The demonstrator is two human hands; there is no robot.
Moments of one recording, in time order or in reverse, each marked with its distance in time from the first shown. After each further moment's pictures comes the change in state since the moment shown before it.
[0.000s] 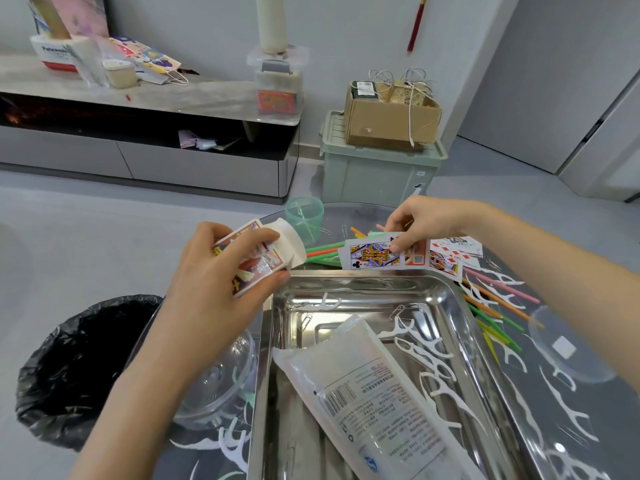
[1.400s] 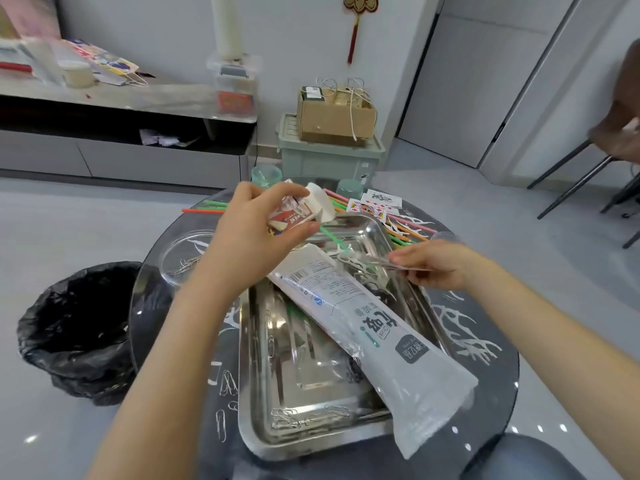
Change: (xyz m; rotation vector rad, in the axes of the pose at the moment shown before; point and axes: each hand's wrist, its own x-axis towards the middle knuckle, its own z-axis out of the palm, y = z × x) left_hand -0.066 0.084 -0.013 -0.237 -0.100 0.100; right_hand -0.190 0.017 0.121 1.184 0.243 0.396
